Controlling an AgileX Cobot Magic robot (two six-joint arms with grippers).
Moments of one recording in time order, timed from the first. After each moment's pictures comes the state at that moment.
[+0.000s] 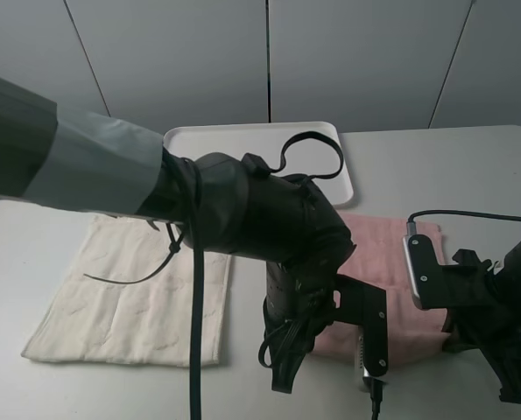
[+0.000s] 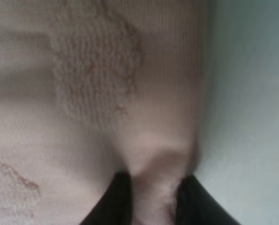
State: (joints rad) left arm -1.10 2.19 -1.38 0.12 0.79 0.56; right arm 0.25 1.62 -0.36 0.22 0.38 -1.40
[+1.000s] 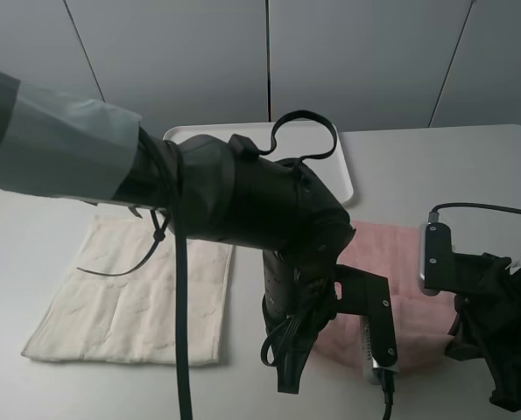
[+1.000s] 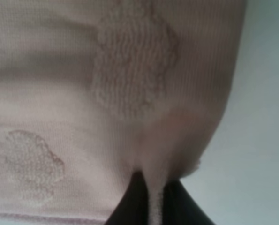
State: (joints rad) left arm -1.10 2.15 -1.38 0.06 0.82 0.53; right arm 0.25 1.47 -0.35 0.28 0.49 -1.15
